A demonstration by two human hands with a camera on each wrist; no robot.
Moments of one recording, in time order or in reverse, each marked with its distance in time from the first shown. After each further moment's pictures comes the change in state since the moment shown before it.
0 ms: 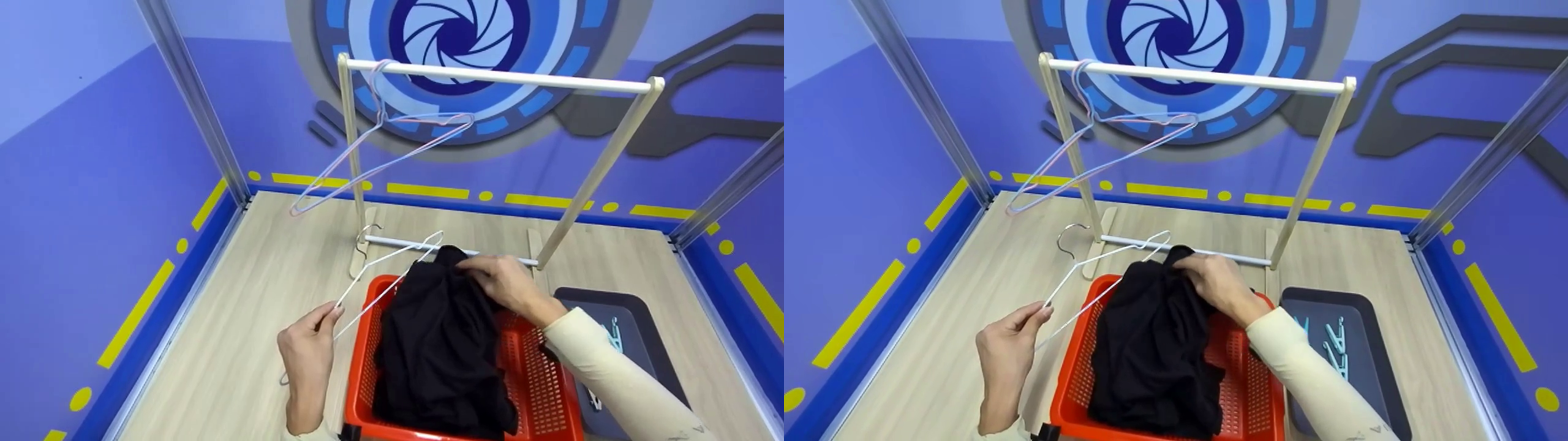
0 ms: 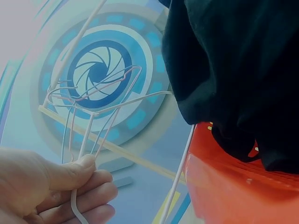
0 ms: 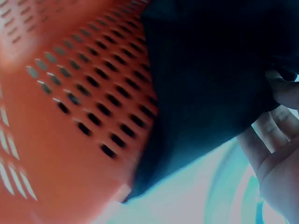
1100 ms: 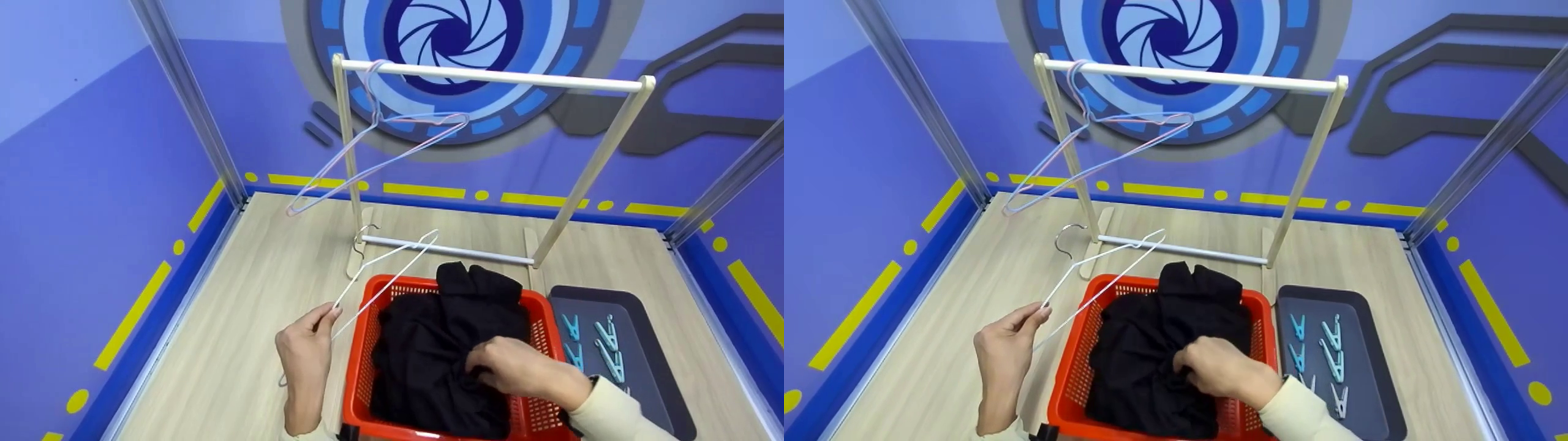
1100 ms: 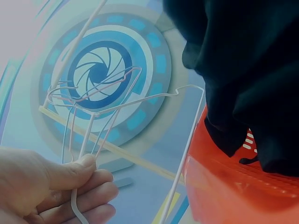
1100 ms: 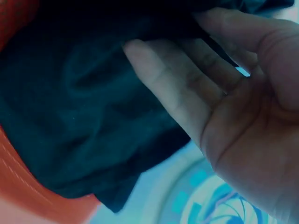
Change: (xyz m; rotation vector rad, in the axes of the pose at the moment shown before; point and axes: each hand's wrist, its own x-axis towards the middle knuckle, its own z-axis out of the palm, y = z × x) left_hand -0.002 0.004 -0.001 -0.025 -0.029 -0.045; right_hand -0.075 -0.083 -0.005 -0.043 -0.523 -0.075
